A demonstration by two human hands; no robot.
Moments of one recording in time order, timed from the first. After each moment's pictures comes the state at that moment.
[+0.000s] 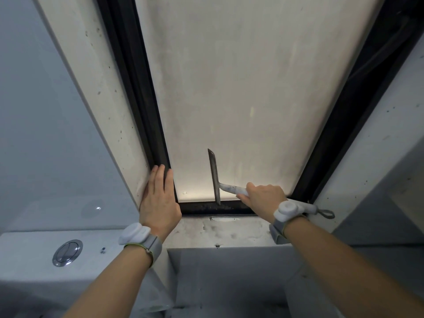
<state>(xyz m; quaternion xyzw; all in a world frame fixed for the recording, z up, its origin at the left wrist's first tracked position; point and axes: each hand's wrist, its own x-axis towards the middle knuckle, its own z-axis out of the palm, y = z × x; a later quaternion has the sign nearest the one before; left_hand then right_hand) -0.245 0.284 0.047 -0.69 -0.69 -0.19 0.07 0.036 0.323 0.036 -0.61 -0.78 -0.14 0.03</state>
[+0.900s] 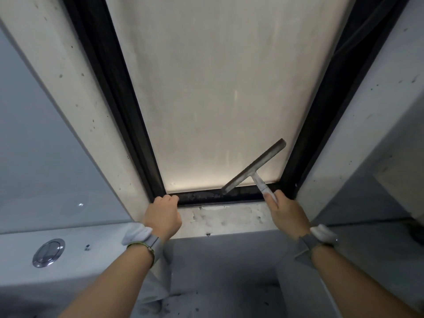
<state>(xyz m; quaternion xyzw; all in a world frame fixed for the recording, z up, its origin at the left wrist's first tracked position) -0.227 0.286 -0.007 -0.73 -0.68 -0.02 -0.08 0.101 0.256 -0.010 -0.74 -0.61 0.16 0.23</state>
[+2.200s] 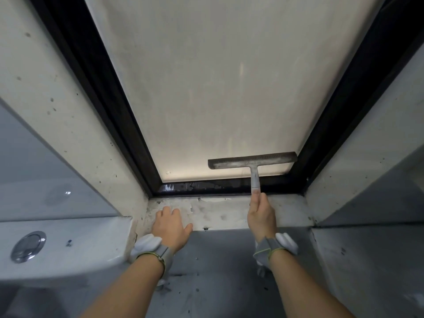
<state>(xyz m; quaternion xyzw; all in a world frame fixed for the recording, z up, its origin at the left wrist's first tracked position) -0.199 0.273 -0.071 -0.65 -0.74 0.07 -0.16 0.039 0.283 -0.087 -0.76 -0.47 0.25 0.37</state>
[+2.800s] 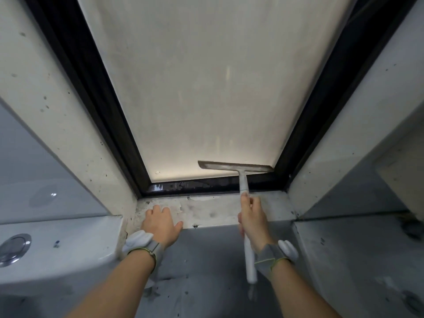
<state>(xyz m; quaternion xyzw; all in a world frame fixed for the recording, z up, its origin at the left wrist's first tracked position) -0.198 0.275 -0.066 -0.66 -0.73 0.08 -0.15 0.041 0.250 -0.052 -0.73 -0.38 0.41 0.40</state>
